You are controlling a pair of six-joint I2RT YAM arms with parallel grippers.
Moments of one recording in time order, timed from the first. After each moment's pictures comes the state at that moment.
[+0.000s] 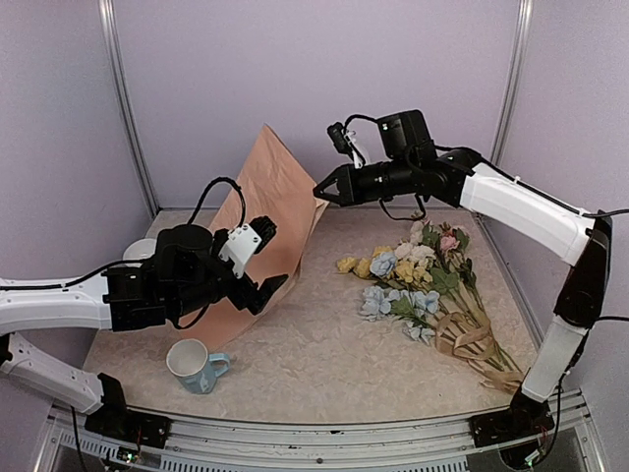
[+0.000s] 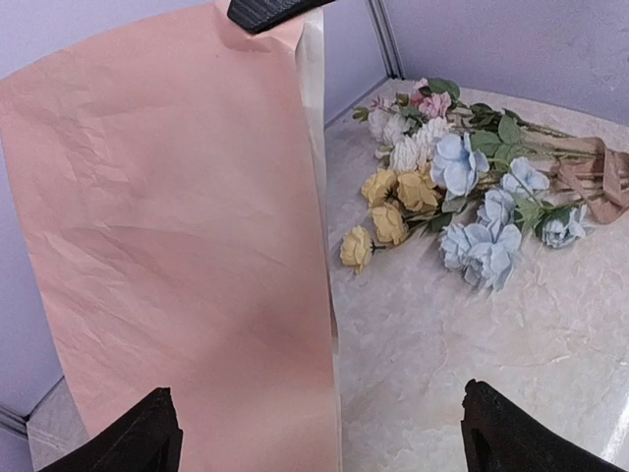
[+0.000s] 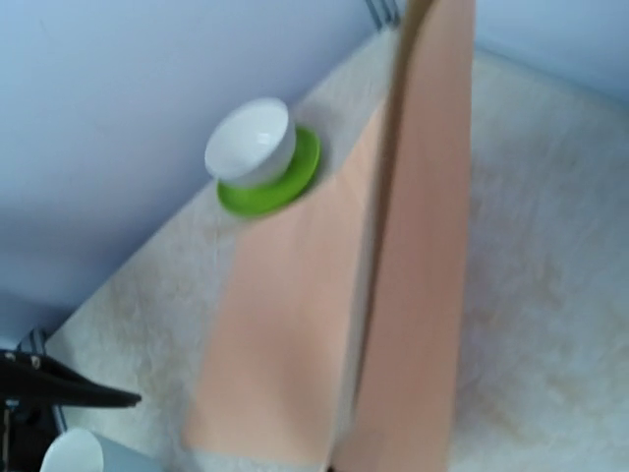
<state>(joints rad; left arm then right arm) -1.03 1.19 0.82 0.02 -0.37 0.23 0.75 1.77 1.75 -0.42 -0.38 0.29</state>
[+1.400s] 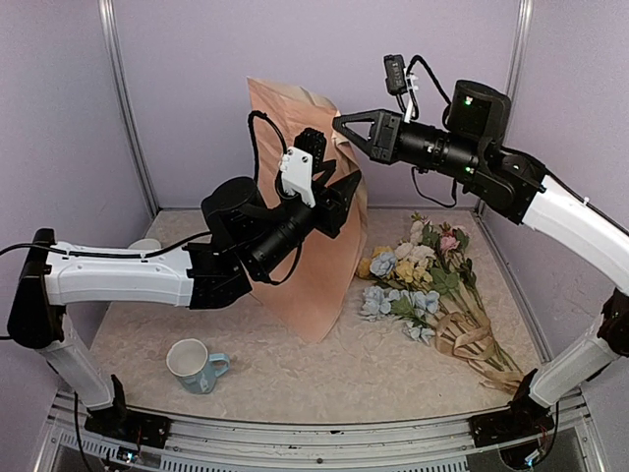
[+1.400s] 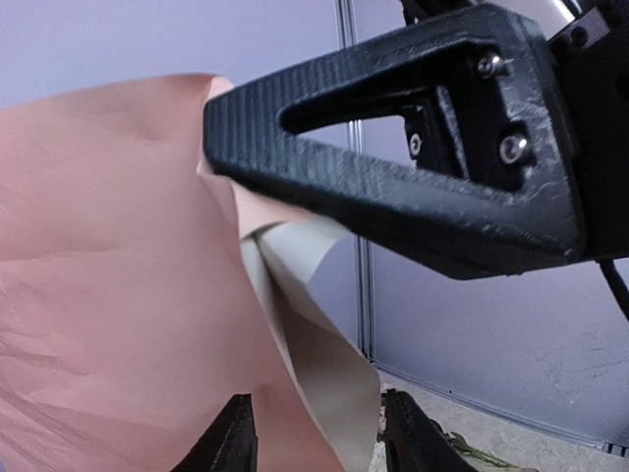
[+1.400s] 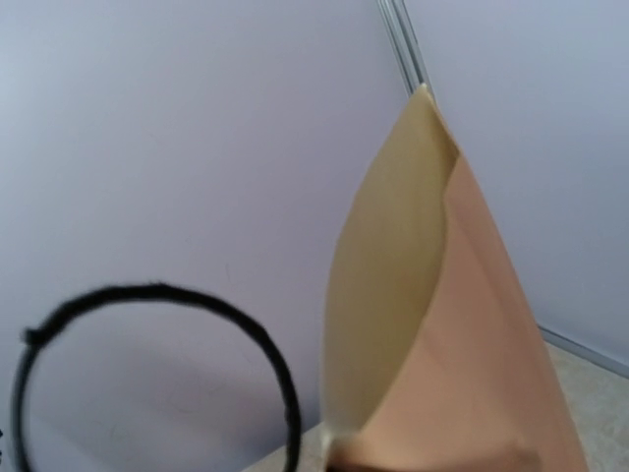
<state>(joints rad) -1.13 1.64 1.25 0.70 -0.39 0.19 0.82 1.44 1.57 -0.02 -0.30 0.37</state>
